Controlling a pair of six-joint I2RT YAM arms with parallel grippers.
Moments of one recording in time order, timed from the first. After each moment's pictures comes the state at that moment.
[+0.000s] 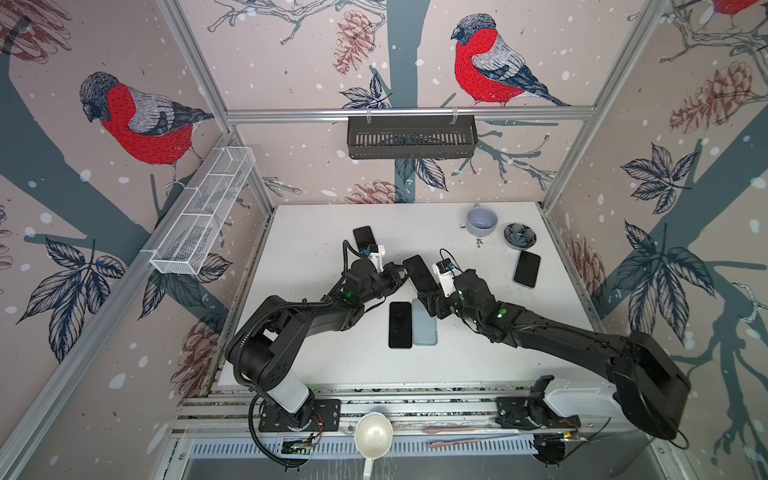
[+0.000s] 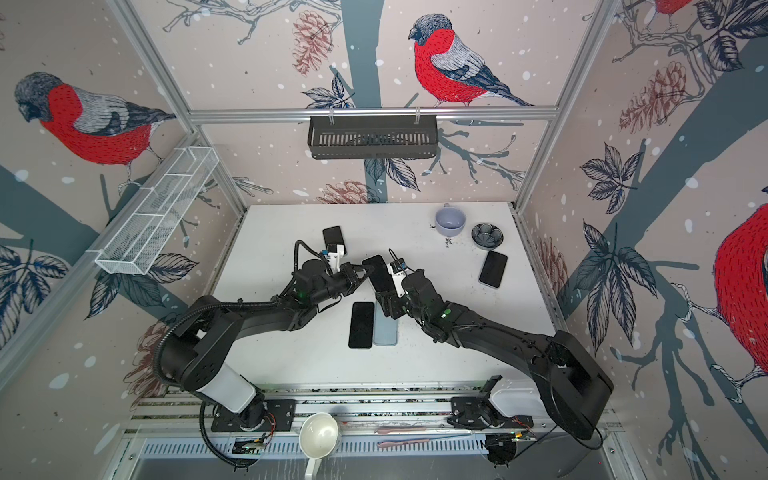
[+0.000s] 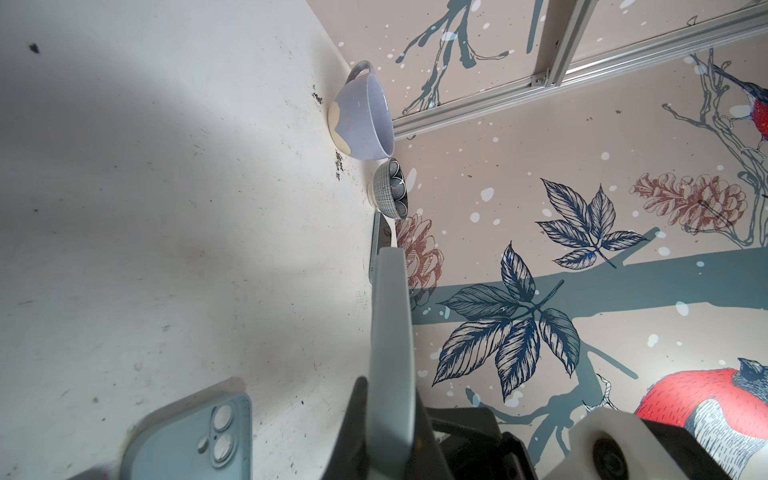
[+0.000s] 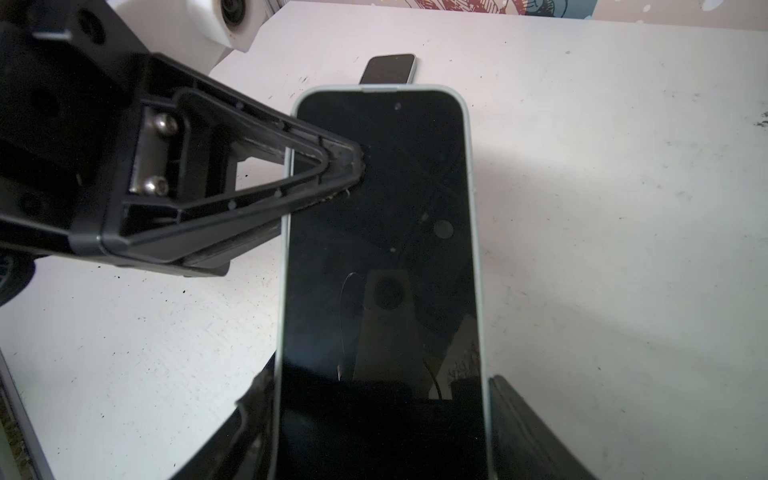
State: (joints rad) left arm -0.57 1.61 0.65 0.76 0.41 -1.19; right arm 0.81 1.28 0.65 0.08 0.03 0.26
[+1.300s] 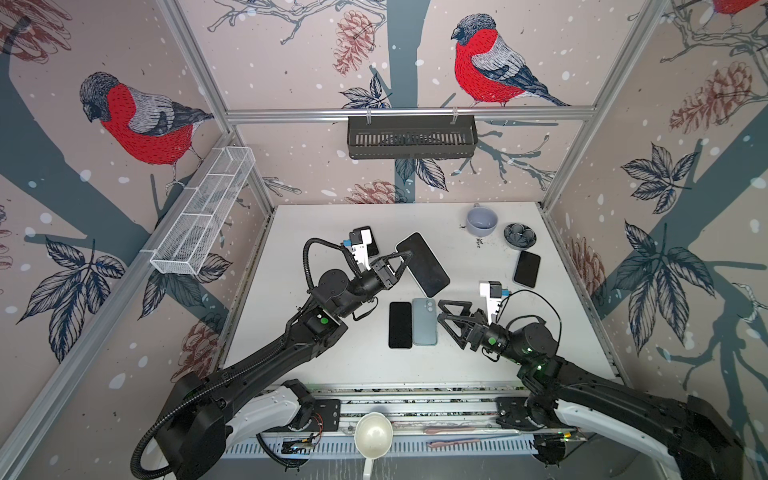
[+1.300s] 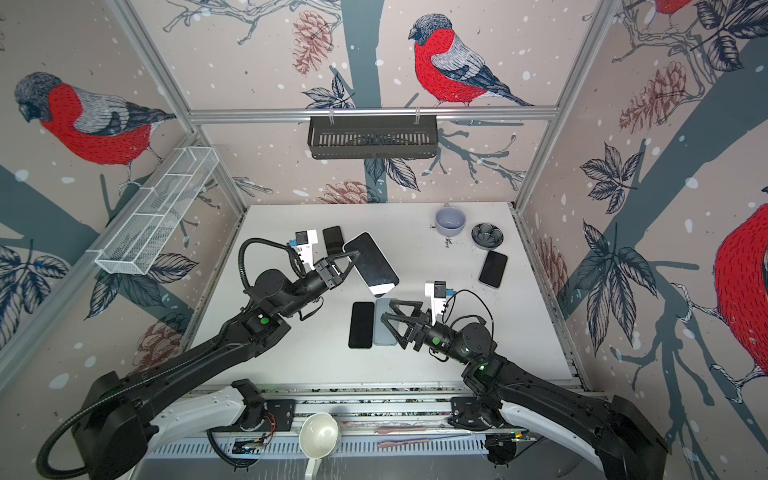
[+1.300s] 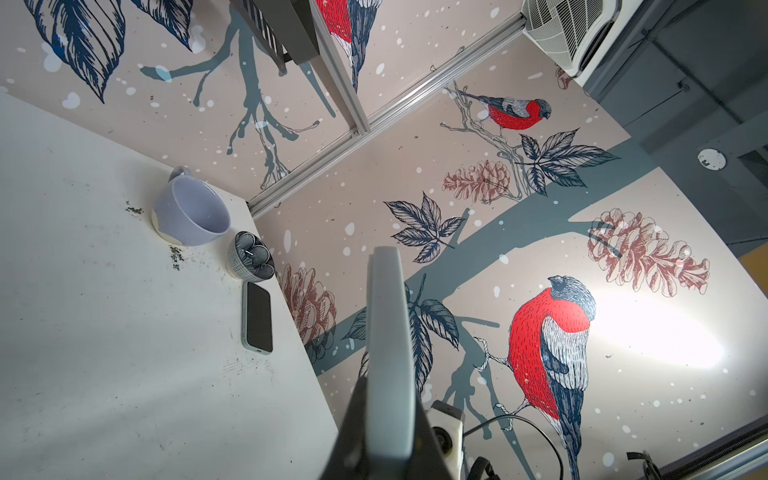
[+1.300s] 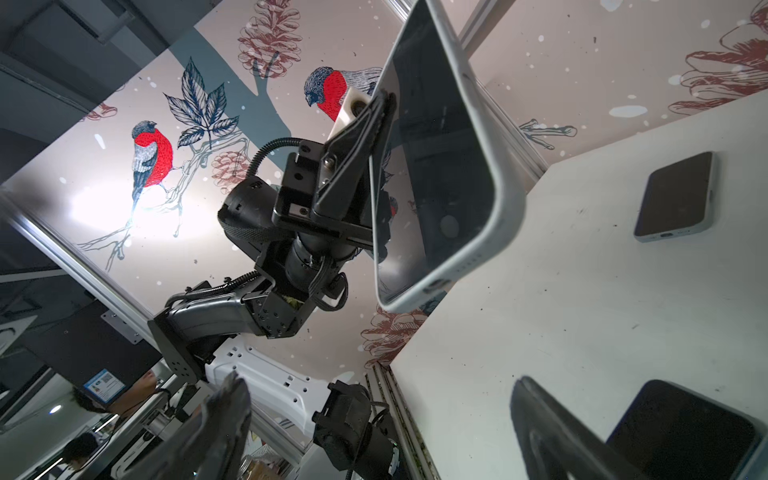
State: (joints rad) left arm -0.71 1.08 0.65 0.62 0.24 -1.07; right arm 0.90 0.76 0.18 0.84 -0.29 0.86
